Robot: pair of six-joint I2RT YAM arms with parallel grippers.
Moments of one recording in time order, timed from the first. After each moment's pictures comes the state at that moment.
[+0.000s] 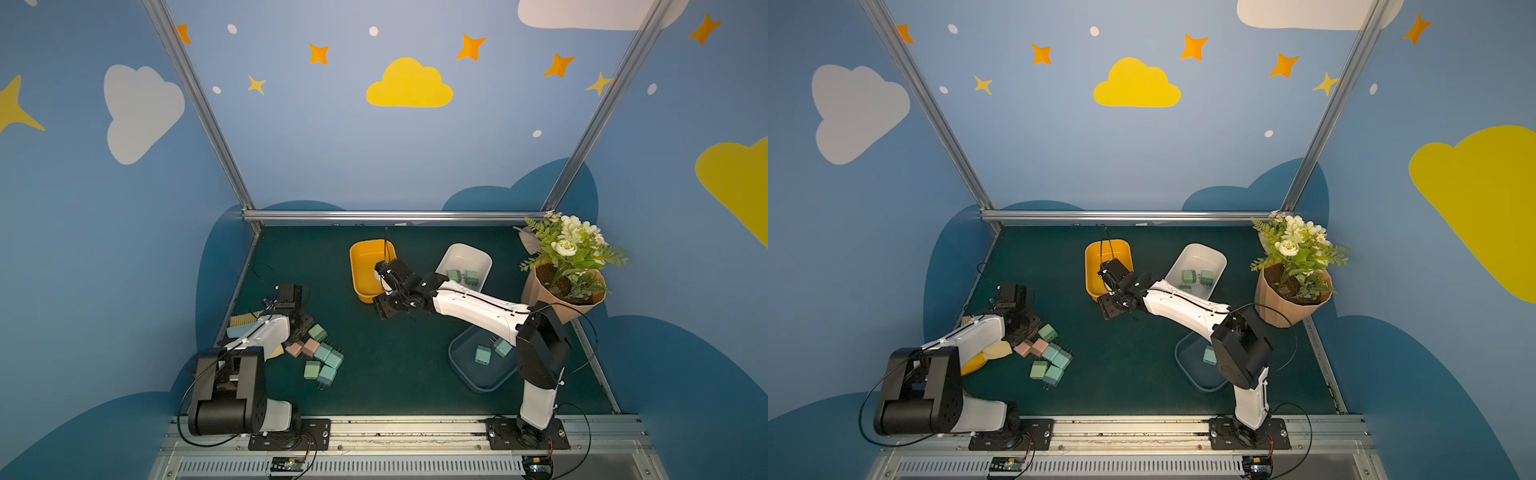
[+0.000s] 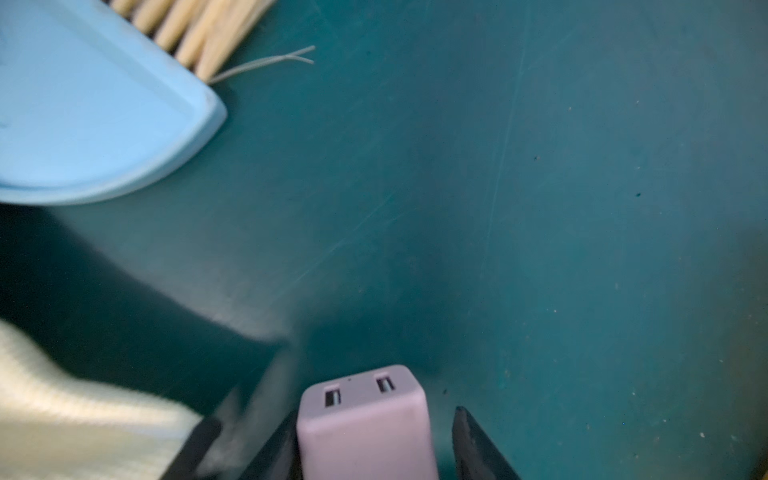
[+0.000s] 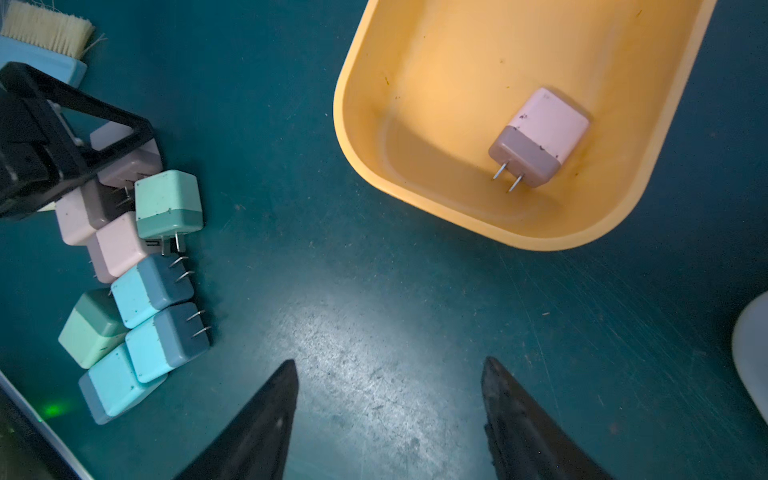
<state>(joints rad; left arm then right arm) 0.04 1.43 0.66 -0.40 -0.14 -0.83 0.93 1.88 1.52 -0.62 0.03 0.33</state>
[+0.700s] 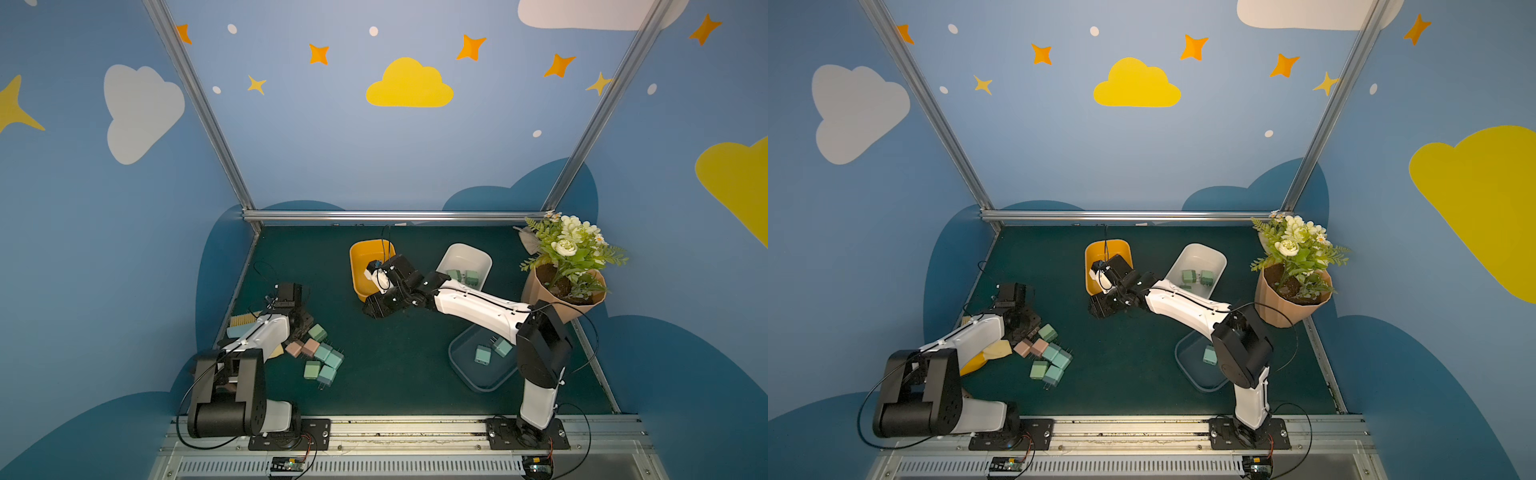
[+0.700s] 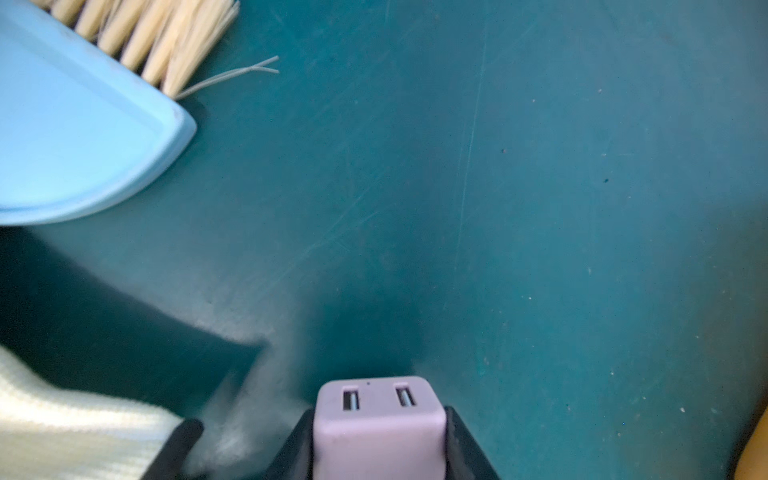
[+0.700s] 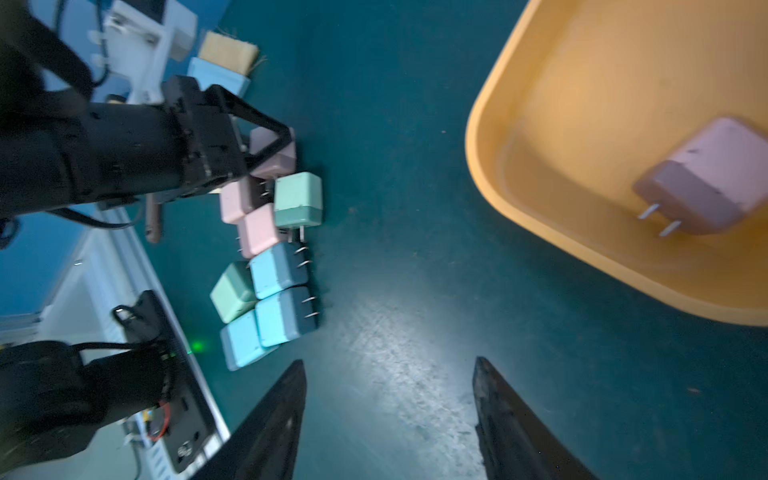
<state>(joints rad) 0.04 1.40 0.66 -0.40 -0.13 -0.78 0.91 1.88 1.48 -0.46 -0.34 0.32</state>
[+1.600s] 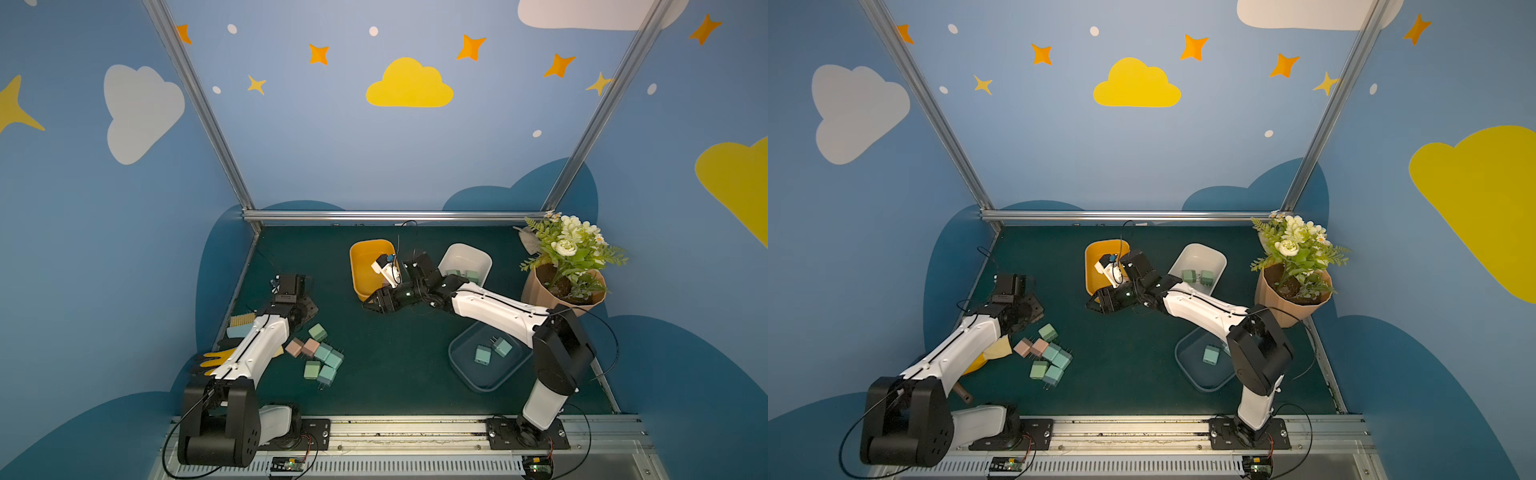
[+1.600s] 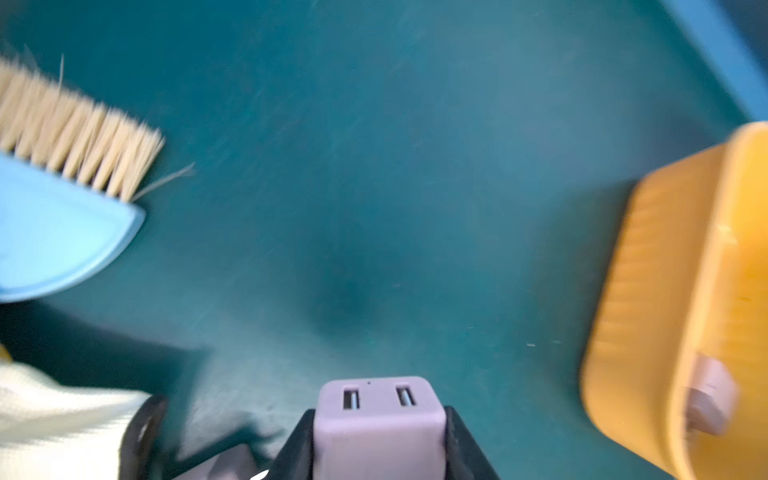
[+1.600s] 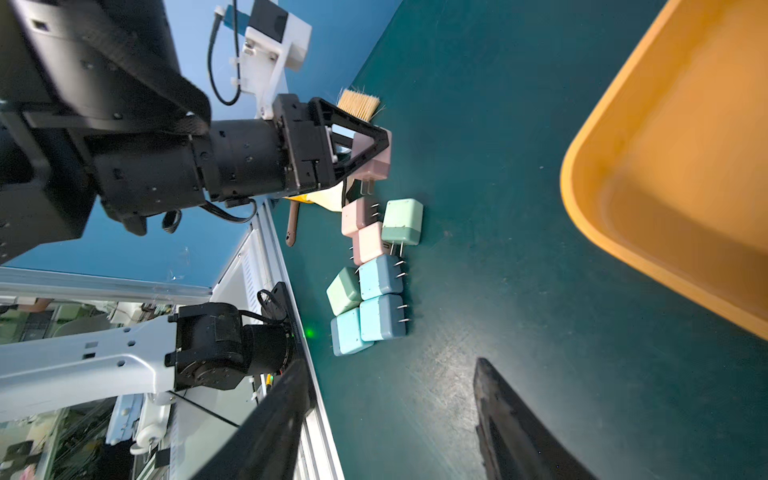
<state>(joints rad) -0.06 1.25 0.78 -0.48 -0.13 -0.68 0.81 1.75 1.31 -0.21 -0.59 0.42</state>
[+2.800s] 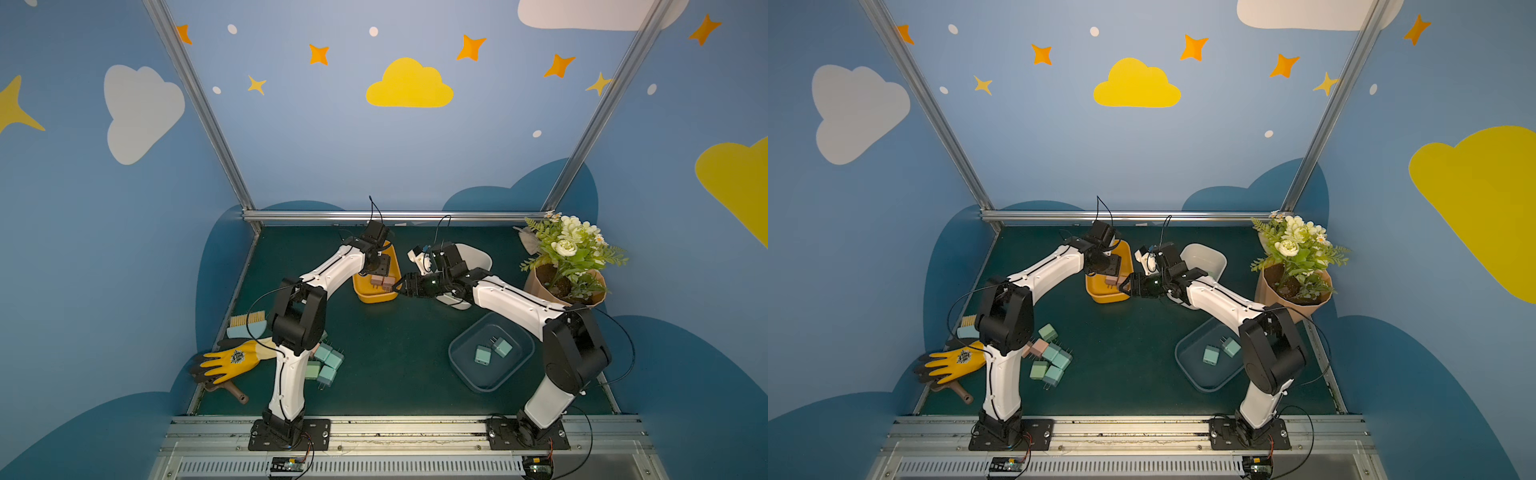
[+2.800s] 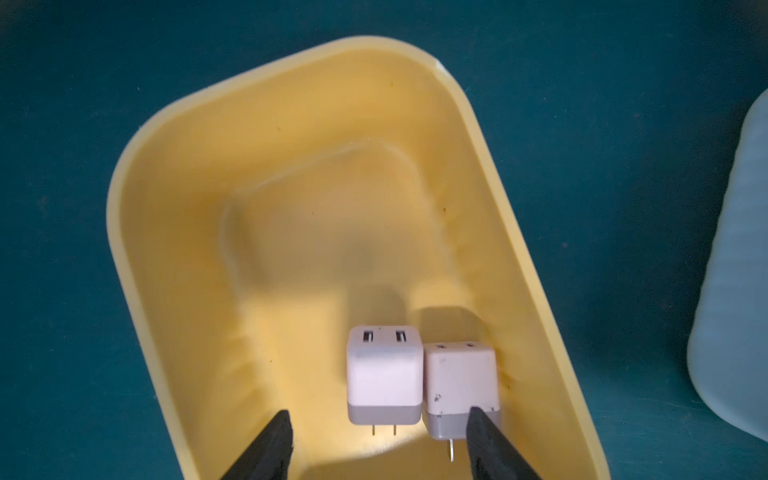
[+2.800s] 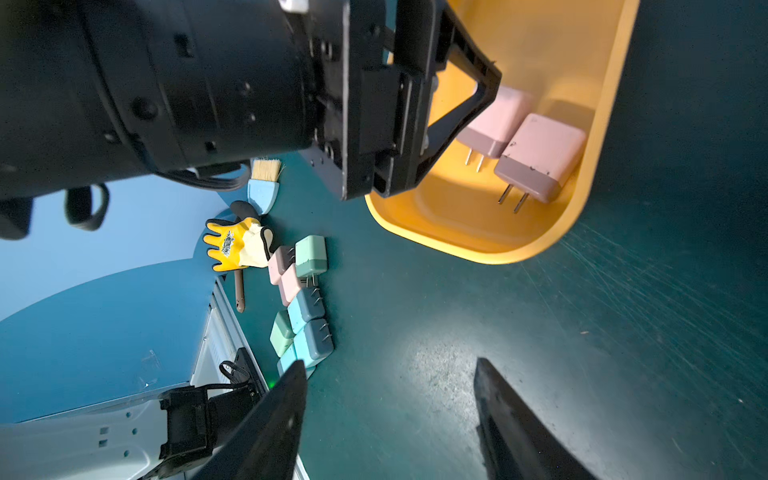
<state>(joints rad) -0.43 2.09 1.75 -0.71 -0.12 -0.23 0.63 1.72 1.25 -0.28 -0.53 0.52</state>
